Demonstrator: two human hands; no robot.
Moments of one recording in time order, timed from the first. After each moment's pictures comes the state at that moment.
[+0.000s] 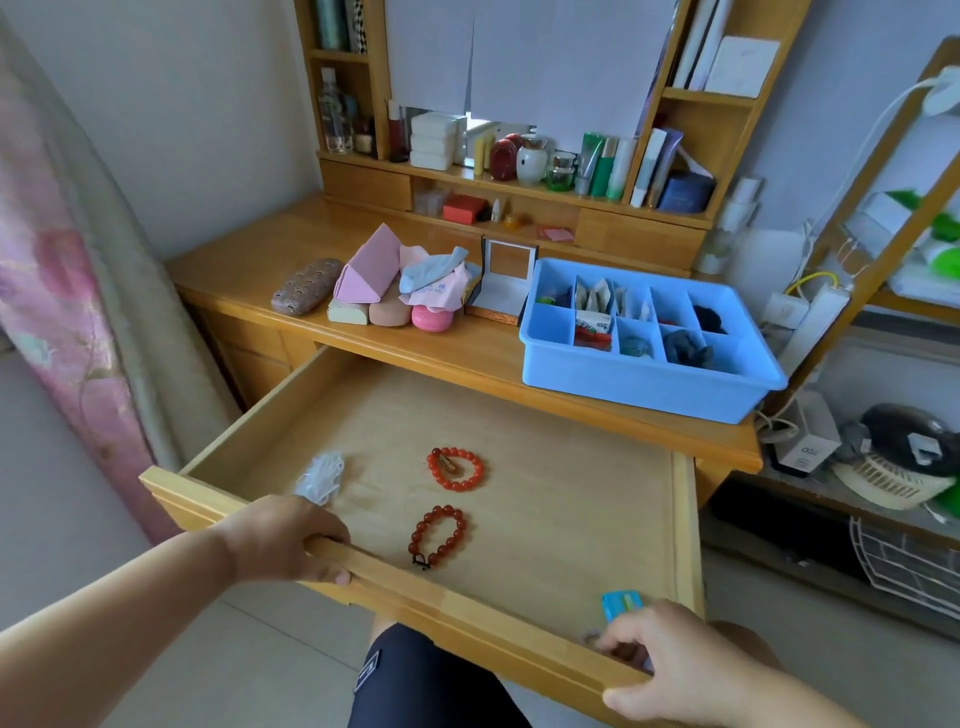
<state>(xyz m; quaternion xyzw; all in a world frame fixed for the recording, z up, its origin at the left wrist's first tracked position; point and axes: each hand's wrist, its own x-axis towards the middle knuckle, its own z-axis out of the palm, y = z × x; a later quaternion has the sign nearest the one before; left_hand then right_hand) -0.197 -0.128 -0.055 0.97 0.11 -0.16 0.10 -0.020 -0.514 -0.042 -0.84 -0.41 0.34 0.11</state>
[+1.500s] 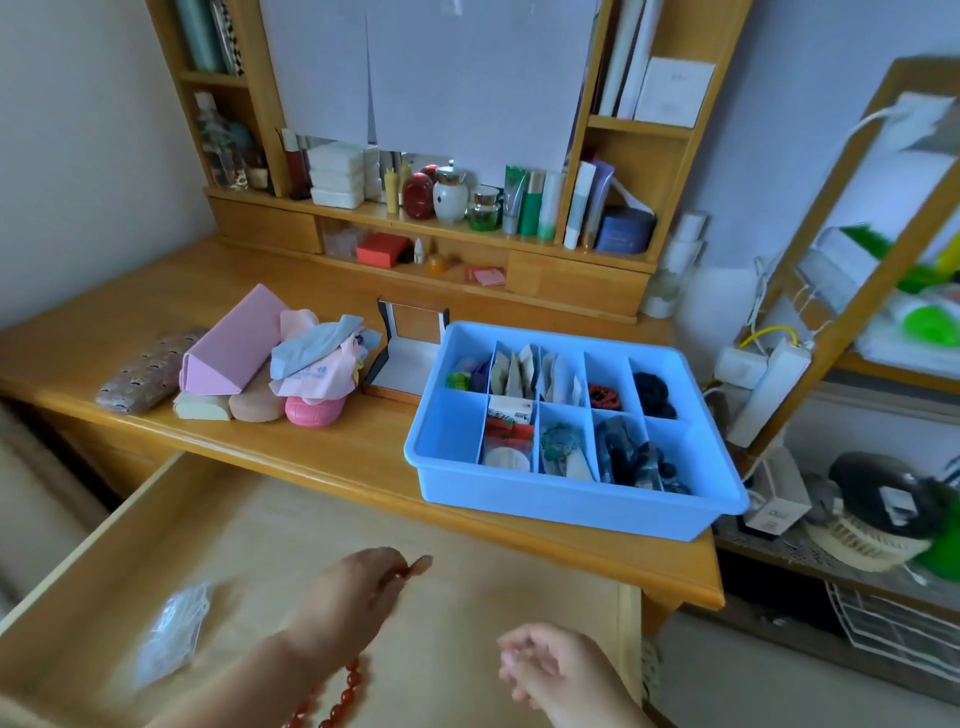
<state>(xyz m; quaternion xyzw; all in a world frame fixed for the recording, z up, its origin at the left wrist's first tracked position) 0.006 -0.212 -0.074 0.96 0.17 0.02 0.24 0.094 -0.449 -0.060 -0.81 -0.24 0.36 0.40</state>
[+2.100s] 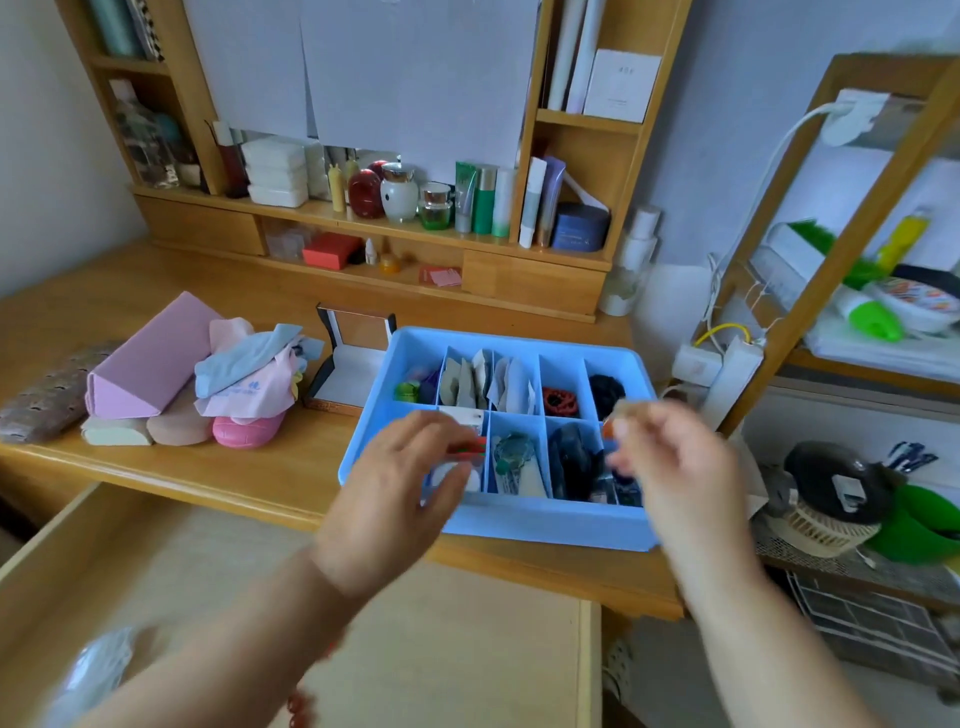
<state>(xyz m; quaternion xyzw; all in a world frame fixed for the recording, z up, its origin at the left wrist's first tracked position) 0.092 -0.260 0.036 0.91 0.01 0.30 0.27 0.199 -0.466 0.060 -0.79 -0.20 -0.06 0.58</state>
